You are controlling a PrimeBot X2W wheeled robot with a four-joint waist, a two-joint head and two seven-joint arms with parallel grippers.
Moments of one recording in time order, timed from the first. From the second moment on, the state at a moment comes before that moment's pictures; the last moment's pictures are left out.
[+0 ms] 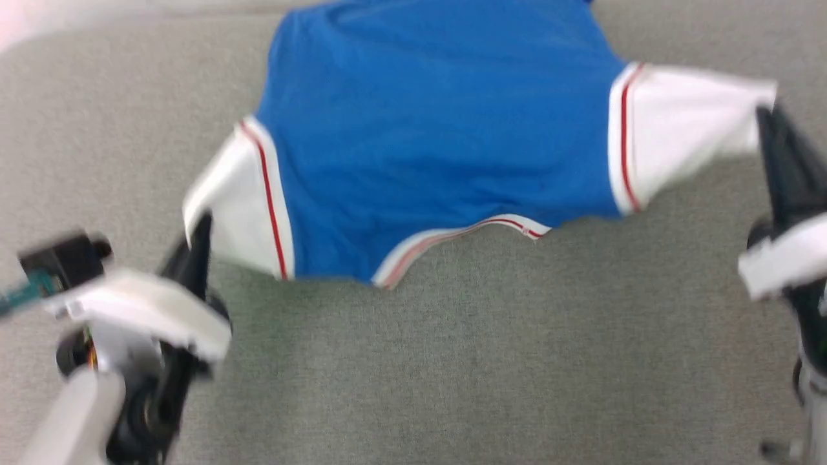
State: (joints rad) left arm -0.22 0.50 -0.26 -0.17 -0.98 0.34 0.10; right arm -0.32 -0.16 -0.15 -0.18 0.35 0.13 0.30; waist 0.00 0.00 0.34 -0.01
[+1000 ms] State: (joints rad) left arm 0.40 0.64 -0.31 -0.36 -1.14 0.30 0.24; right arm 0.38 -0.16 -0.24 -0.34 0.55 0.13 0.83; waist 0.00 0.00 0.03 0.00
